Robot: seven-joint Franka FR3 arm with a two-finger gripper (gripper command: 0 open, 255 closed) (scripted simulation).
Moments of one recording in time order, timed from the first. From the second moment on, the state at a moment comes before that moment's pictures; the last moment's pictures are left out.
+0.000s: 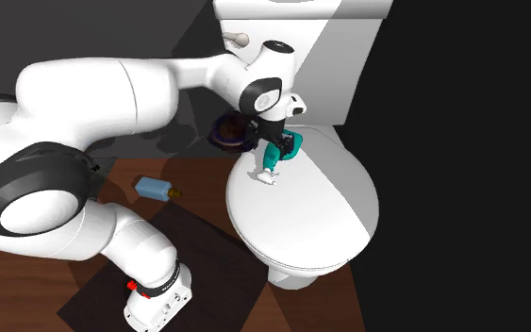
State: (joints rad) arm -0.06 -0.34 -0.27 -2.25 -0.02 1.91 -0.36
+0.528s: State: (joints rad) arm -0.06 -0.30 -0.28 -2.31 -0.01 2.02 -0.38
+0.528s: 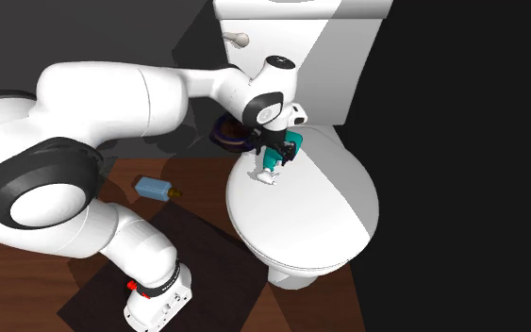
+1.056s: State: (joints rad) arm -0.06 -0.30 -0.29 -2.31 -0.01 2.03 -0.38
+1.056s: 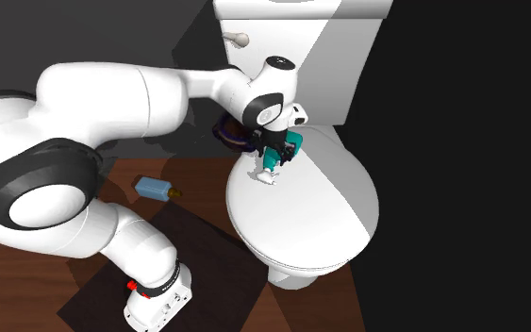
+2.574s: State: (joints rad) arm -0.05 -0.33 -0.27 -2.17 -0.01 1.85 -0.37
